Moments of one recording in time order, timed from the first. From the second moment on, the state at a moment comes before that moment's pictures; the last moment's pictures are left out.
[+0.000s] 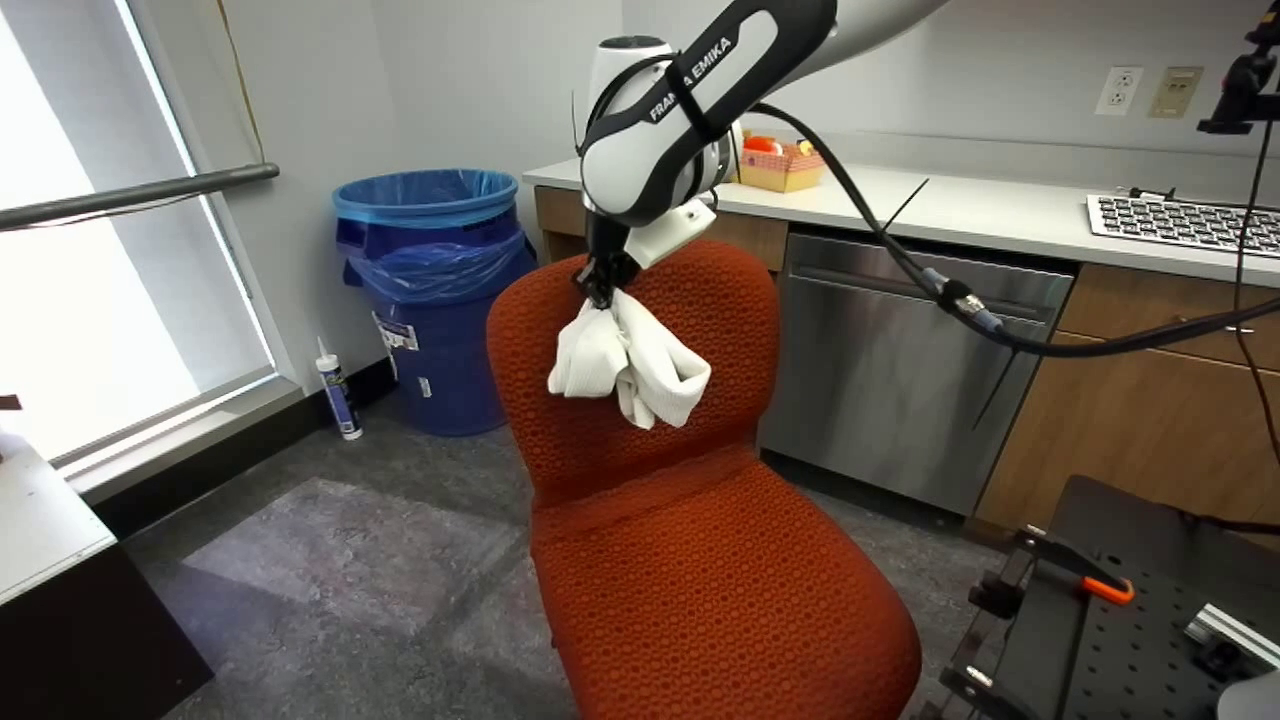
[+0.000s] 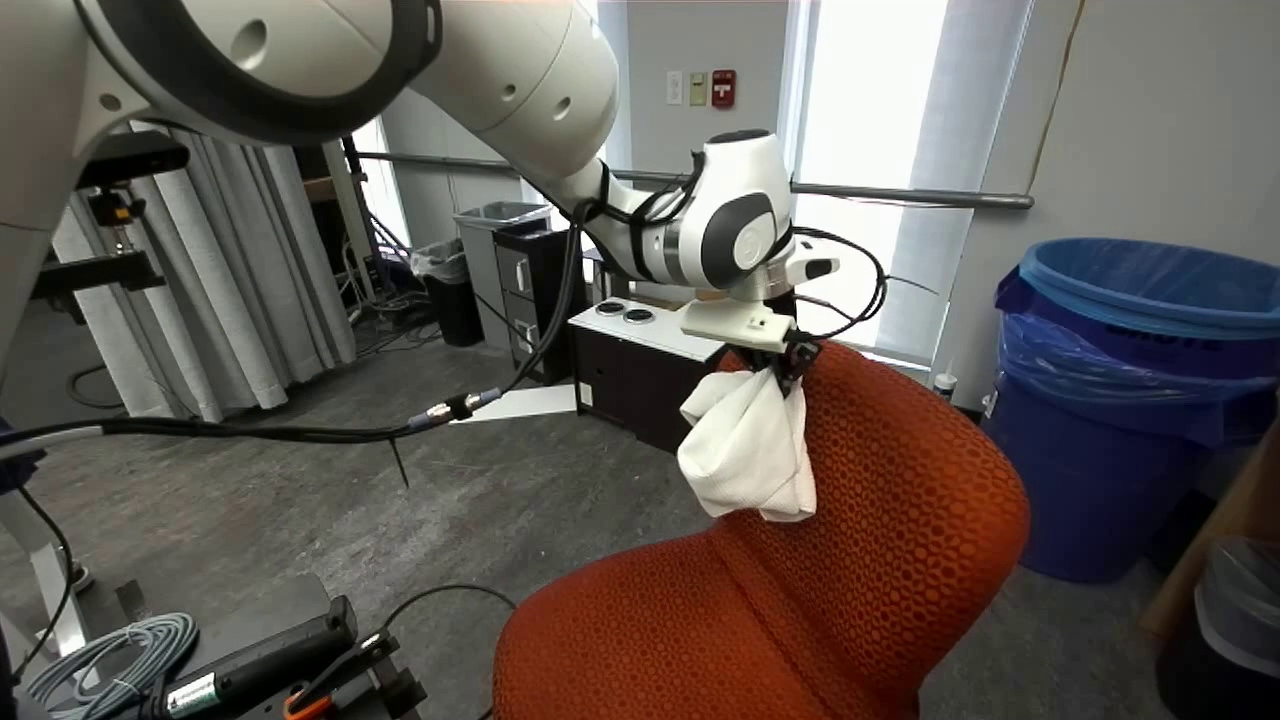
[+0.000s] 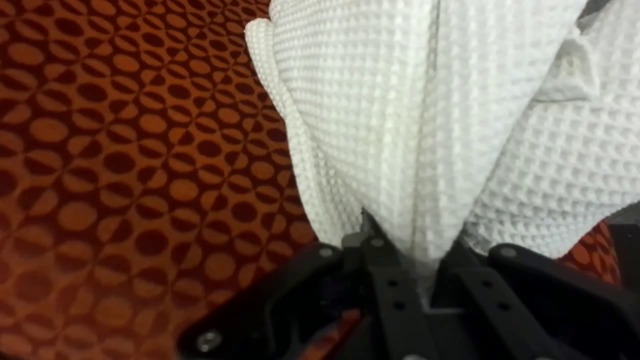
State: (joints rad) arm 0.04 0.65 -0.05 -1.60 -0.11 2.52 -0.02
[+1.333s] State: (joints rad) arm -0.16 0.75 -0.14 -1.22 -0.01 2.14 0.16
